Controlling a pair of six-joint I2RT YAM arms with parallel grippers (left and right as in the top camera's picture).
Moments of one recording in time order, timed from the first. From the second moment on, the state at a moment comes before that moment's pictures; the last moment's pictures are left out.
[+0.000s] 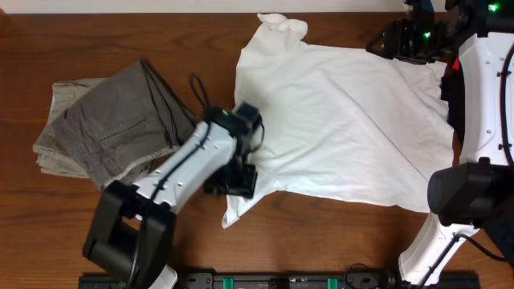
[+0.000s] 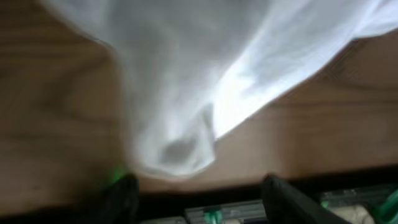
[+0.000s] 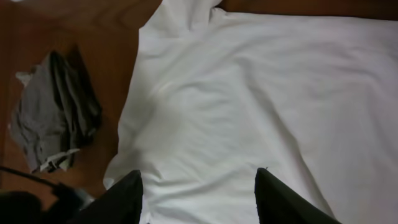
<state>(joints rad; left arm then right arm) -0.56 1.74 1.18 -1.24 0.18 -0.36 -0.08 2.02 2.19 -1.32 -0.54 0.02</state>
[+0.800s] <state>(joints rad) -0.48 1.74 1.35 -1.39 0.41 -0.33 -0.08 2.02 2.19 -1.33 -0.54 0.01</state>
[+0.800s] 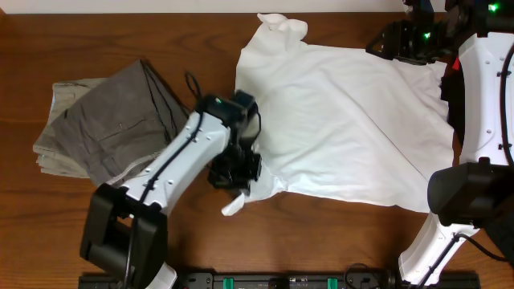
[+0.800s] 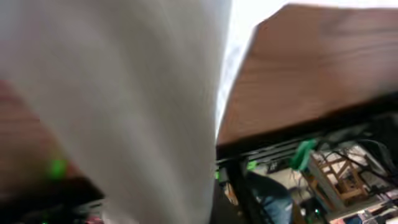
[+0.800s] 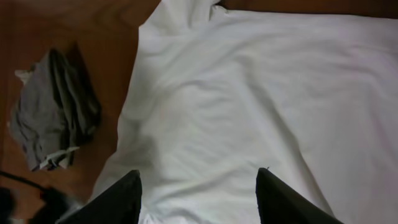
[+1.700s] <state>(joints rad) -0.49 1.74 1.32 -1.41 0.13 -0.31 -0.08 2.02 2.19 -1.34 -0.54 0.00</state>
